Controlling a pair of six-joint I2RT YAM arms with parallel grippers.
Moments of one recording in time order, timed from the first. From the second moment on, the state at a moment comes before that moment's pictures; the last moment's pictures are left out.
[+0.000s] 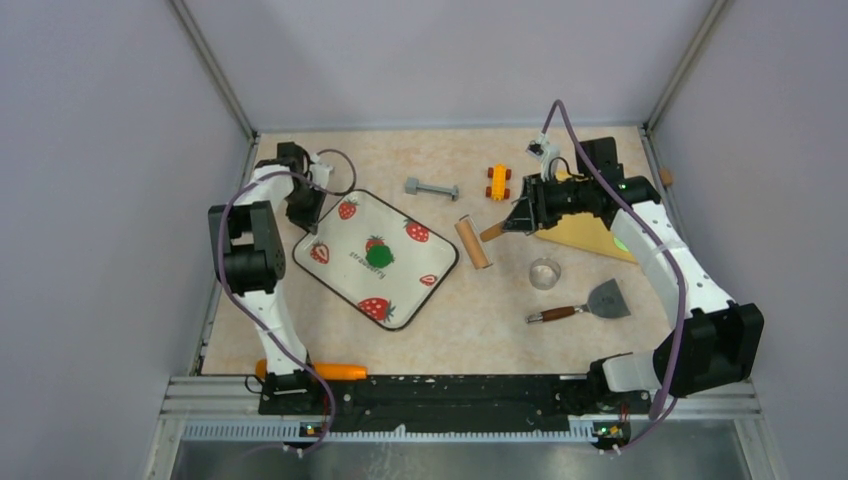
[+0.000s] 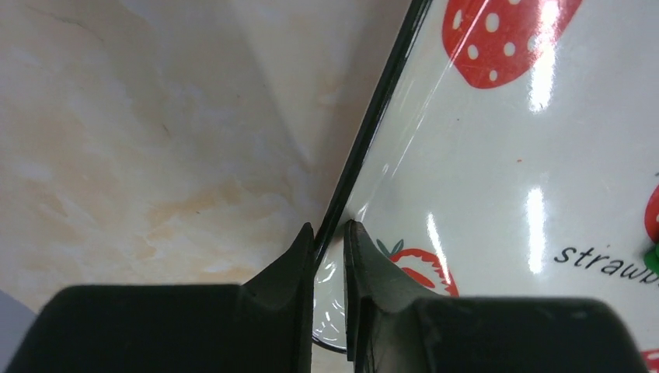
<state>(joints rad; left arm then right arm) 0.09 2.05 1.55 -0.79 0.09 0.39 0.23 1.36 1.27 -0.75 -0.79 0.04</state>
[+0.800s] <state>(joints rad) -0.07 1.77 1.22 -0.94 0.40 0.11 0.23 1.38 1.26 -0.71 -0.65 0.08</state>
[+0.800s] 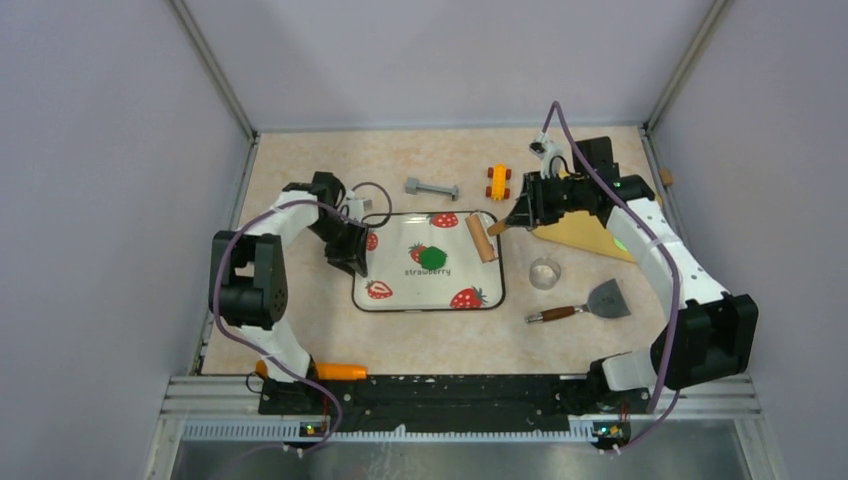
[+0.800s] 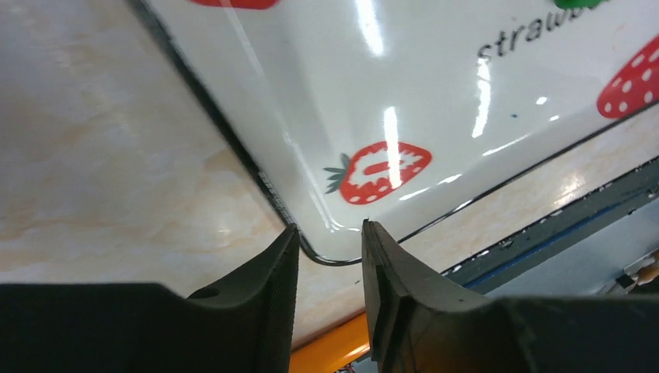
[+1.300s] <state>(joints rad) -0.18 1.34 1.08 -0.67 0.52 0.21 0.23 1.57 1.28 -0.67 -0.69 0.17</state>
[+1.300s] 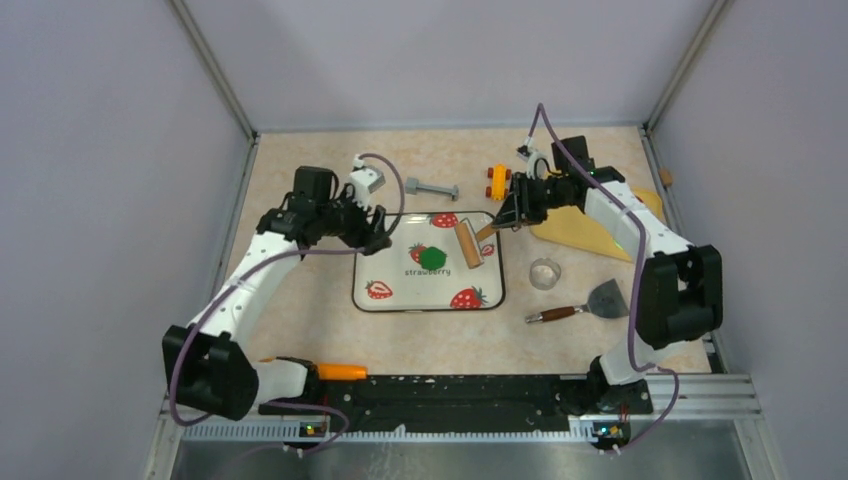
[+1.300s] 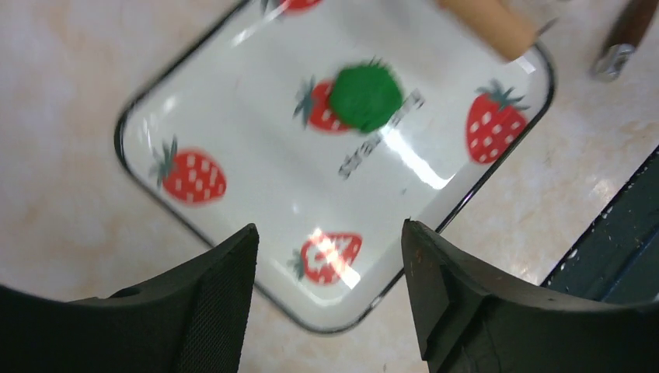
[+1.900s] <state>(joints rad) -0.50 1.78 1.37 -0.24 0.72 0.33 0.29 1.80 1.36 -0.47 -0.92 0.44</state>
